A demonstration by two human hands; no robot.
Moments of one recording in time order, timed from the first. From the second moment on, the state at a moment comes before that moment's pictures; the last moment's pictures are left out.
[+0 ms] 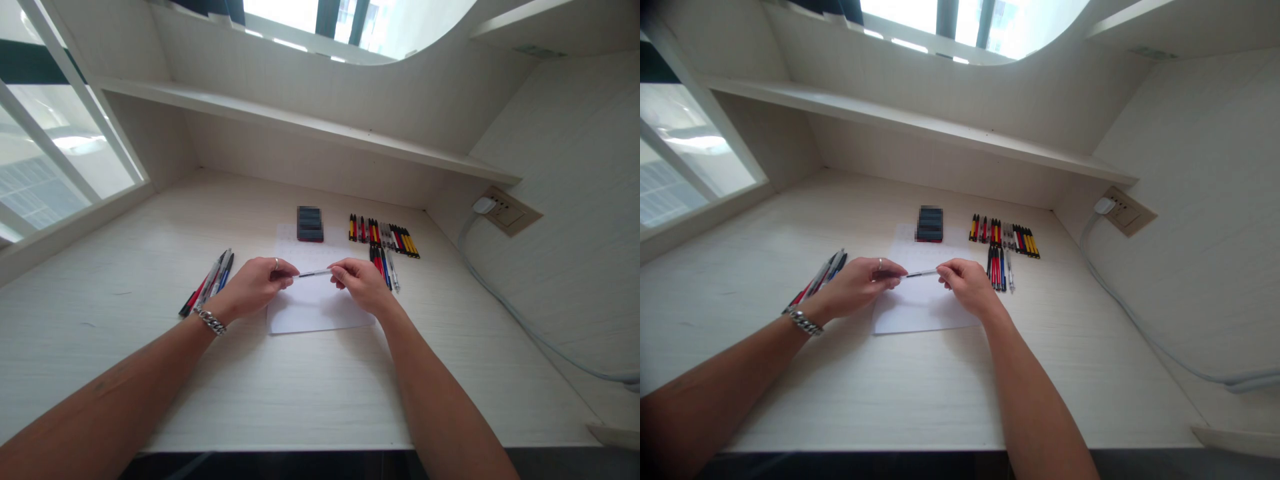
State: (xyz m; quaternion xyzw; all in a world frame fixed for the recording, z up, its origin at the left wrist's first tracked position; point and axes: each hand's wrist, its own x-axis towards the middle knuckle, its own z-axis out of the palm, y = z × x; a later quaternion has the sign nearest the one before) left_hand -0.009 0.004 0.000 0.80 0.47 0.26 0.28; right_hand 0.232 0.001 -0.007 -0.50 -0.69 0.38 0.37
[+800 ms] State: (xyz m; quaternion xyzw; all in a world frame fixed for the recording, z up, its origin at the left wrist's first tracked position) left_hand -0.009 0.004 -0.002 0.80 0.46 0.27 0.25; right_hand 0.233 0.001 -0.008 -0.53 -0.70 0.34 0.35
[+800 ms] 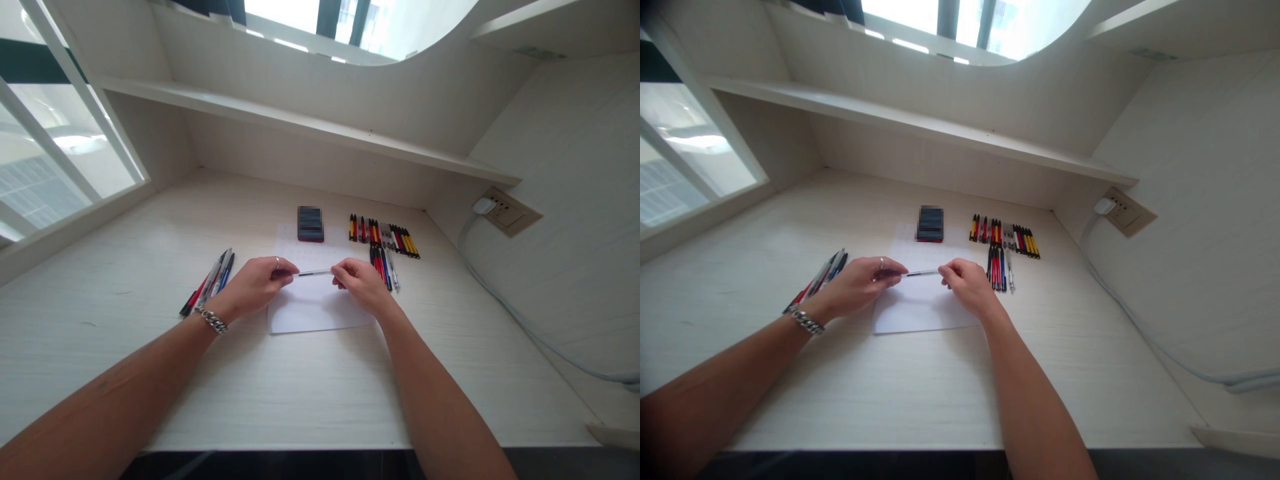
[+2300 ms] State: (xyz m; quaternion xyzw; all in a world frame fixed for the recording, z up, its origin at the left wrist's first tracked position) left_hand 0.004 -0.005 -0.009 0.79 0.44 0.32 0.29; right_hand 0.202 -0.017 -0.010 -0.49 -0.81 0.14 0.29
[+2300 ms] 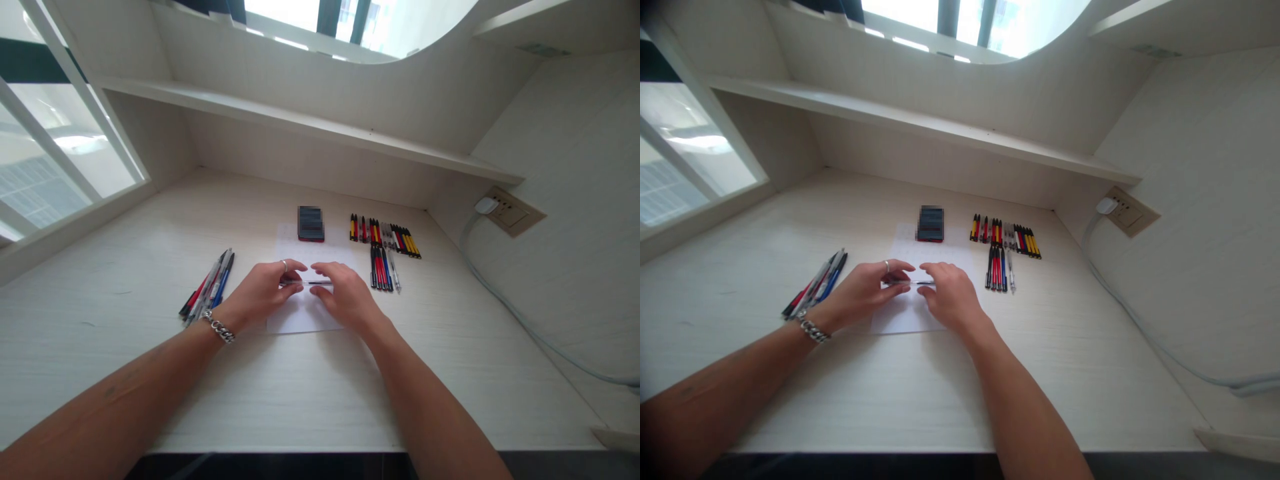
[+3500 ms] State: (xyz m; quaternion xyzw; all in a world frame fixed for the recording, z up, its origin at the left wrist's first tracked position) left_hand -0.007 0.002 -0.009 0.81 0.48 0.24 0.24; right_hand 0.232 -0.004 0.025 -0.32 -0.33 0.63 0.62
